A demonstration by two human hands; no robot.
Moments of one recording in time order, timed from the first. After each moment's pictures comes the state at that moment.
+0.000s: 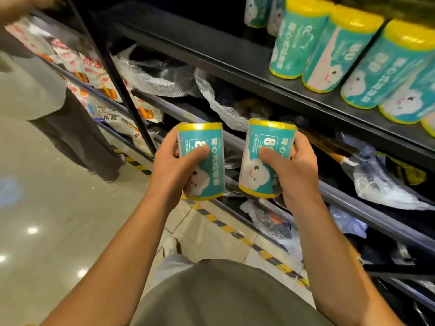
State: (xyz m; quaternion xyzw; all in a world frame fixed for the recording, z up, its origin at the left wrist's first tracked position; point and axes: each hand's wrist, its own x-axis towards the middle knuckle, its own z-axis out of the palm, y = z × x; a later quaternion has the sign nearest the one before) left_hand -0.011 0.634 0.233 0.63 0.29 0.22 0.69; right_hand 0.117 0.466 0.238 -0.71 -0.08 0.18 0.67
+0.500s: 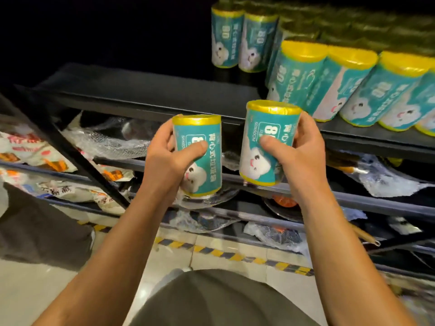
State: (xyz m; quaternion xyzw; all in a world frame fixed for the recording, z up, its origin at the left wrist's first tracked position) left_hand 0.093 0.809 0.261 0.66 0.10 0.14 0.73; right_hand 0.152 0.598 0.280 -0.73 -0.07 -0.03 0.68
